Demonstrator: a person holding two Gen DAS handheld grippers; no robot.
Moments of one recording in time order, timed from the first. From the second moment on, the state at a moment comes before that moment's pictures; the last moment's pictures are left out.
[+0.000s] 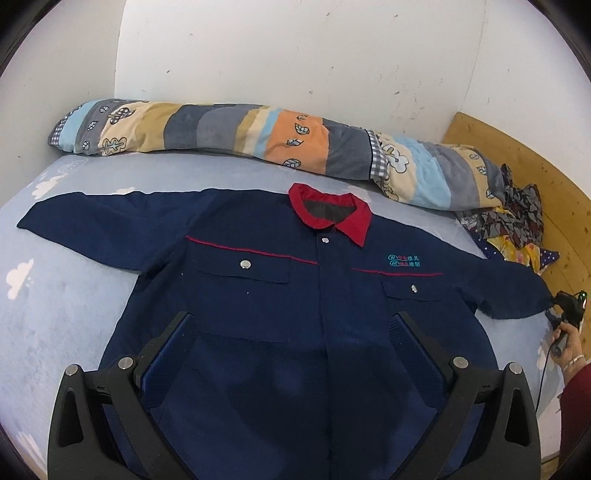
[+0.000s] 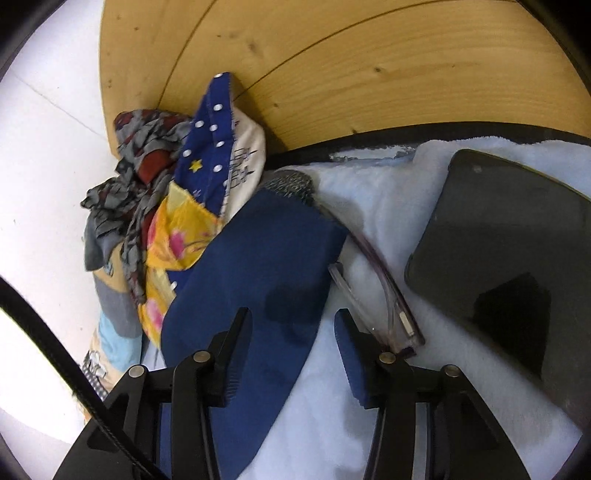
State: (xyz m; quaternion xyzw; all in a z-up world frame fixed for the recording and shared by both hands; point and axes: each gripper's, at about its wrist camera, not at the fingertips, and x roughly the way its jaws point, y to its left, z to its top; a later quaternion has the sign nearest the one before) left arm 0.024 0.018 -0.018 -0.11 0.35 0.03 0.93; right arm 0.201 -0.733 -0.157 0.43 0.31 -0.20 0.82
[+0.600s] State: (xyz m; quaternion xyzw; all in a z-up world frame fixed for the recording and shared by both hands) left arm 0.016 0.022 -0.006 -0.11 0.34 0.04 0.93; right arm 0.192 -0.686 -0.061 0.35 0.23 -0.09 0.90
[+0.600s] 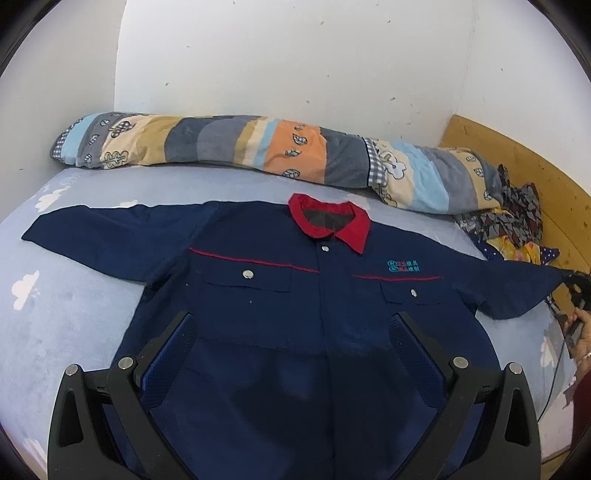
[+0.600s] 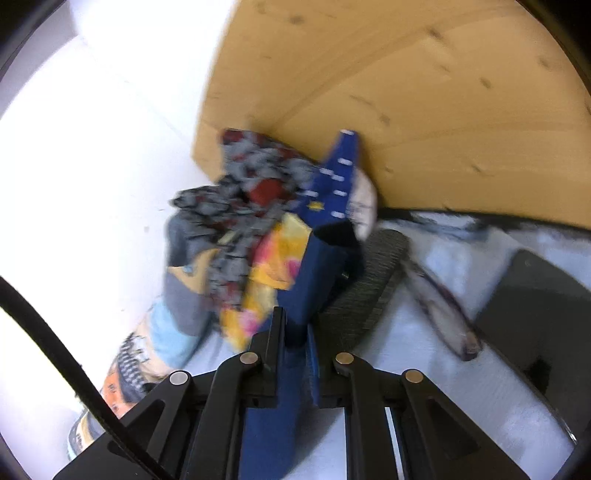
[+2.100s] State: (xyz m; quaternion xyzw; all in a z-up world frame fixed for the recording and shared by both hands) left arm -0.045 0.100 0.035 -0.18 0.26 0.09 0.94; right arm 0.190 0.020 -0.111 0.11 0.42 0.38 0.81
